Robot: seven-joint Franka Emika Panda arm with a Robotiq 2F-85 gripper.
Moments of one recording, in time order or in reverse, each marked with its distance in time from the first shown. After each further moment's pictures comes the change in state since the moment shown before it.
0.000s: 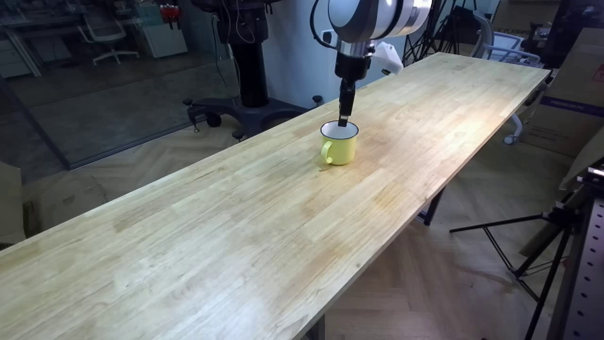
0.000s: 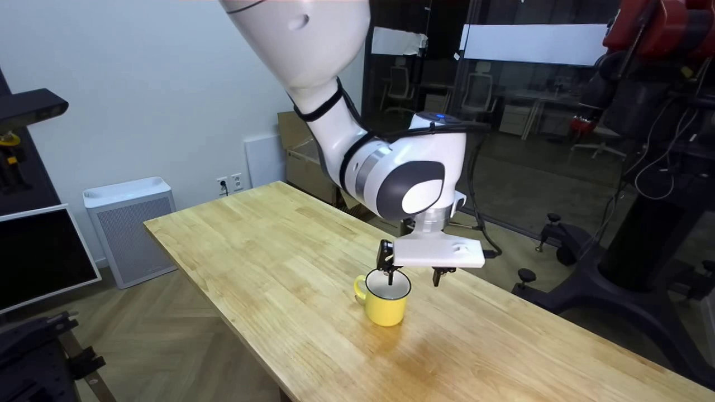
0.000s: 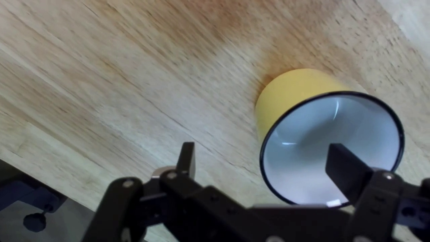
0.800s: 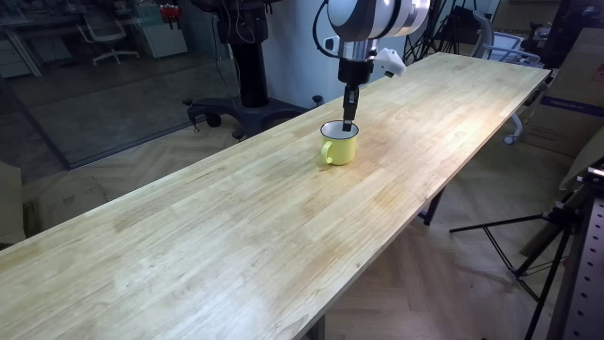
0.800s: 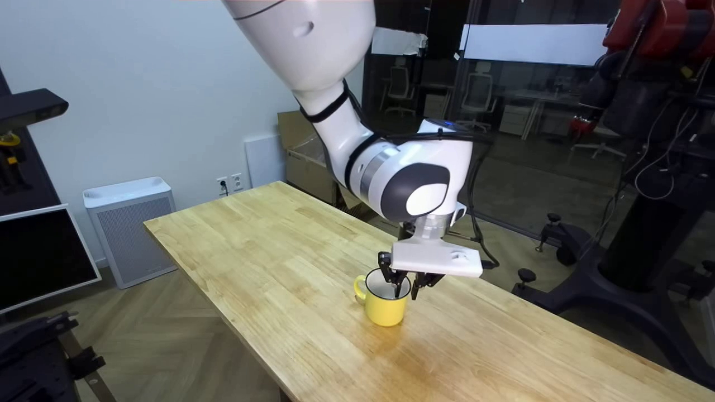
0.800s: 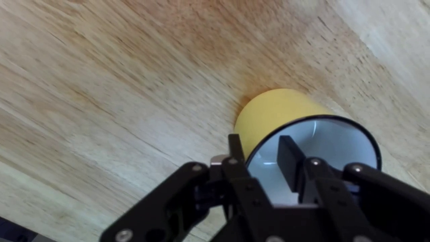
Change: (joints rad) arm -0.003 0.017 -0.003 0.028 0.024 -0.107 0.000
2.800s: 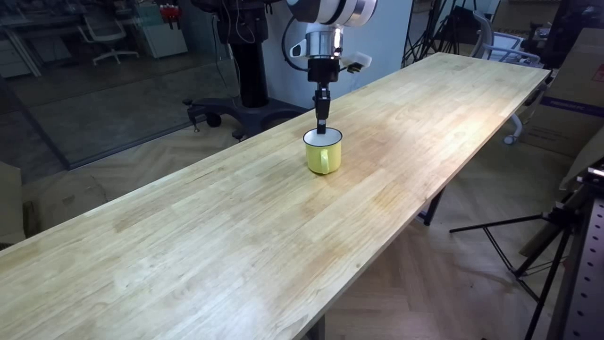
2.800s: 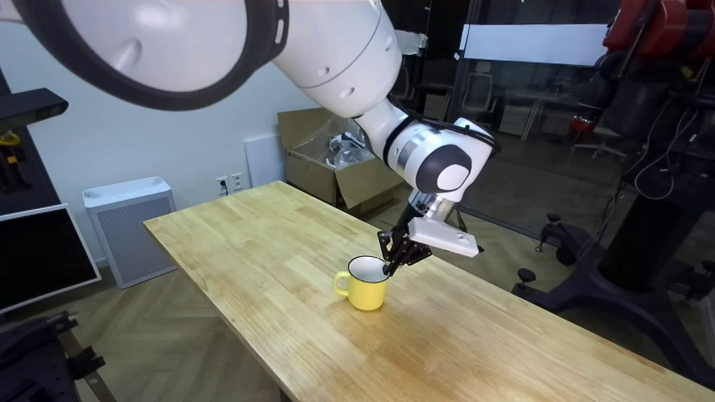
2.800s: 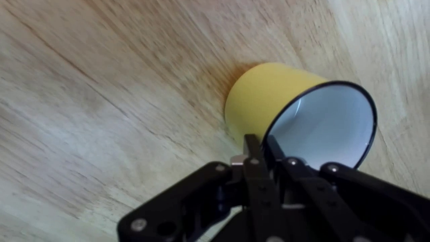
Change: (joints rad) arm 0.050 0.269 0.032 0.538 0.113 -0.553 -0.178
